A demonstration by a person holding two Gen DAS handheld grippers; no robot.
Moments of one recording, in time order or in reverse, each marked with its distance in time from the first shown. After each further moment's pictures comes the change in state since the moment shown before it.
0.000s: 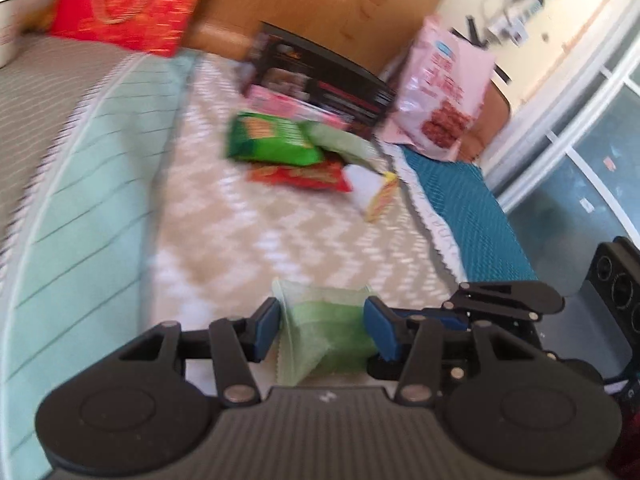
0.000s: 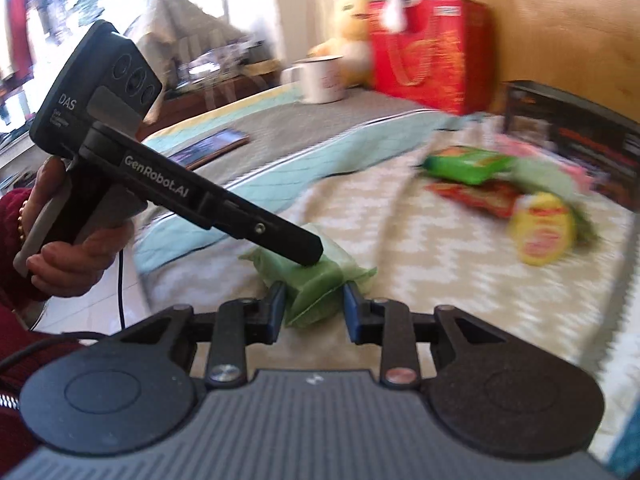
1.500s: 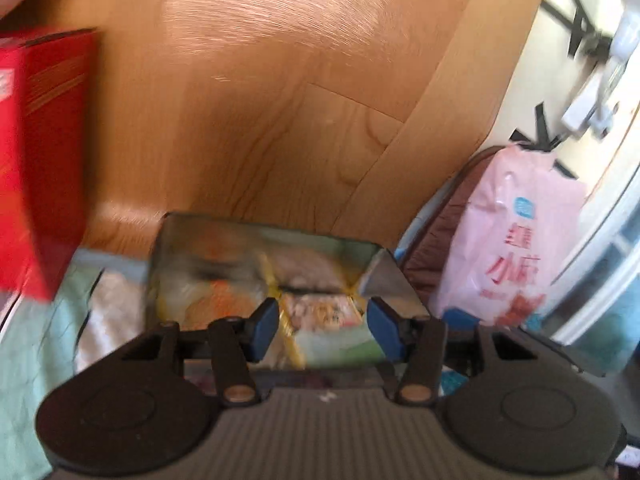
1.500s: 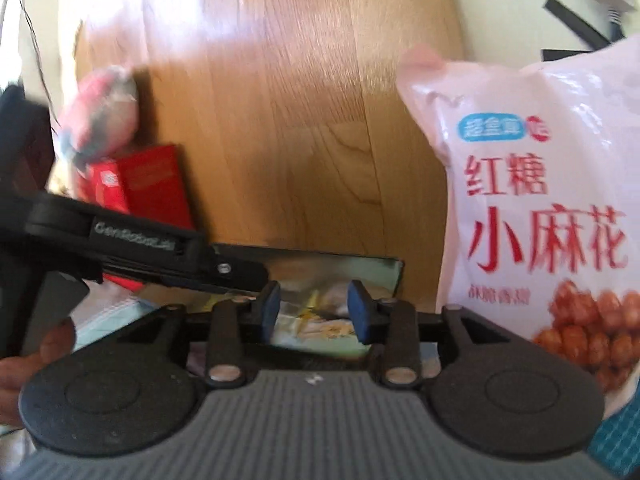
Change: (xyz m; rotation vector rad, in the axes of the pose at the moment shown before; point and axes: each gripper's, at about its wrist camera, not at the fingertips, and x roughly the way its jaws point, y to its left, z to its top) left arm 0.137 -0.020 0.229 0.033 -0.175 0.085; right arm 0.006 -0.226 0.104 0.233 -0.359 -0.381
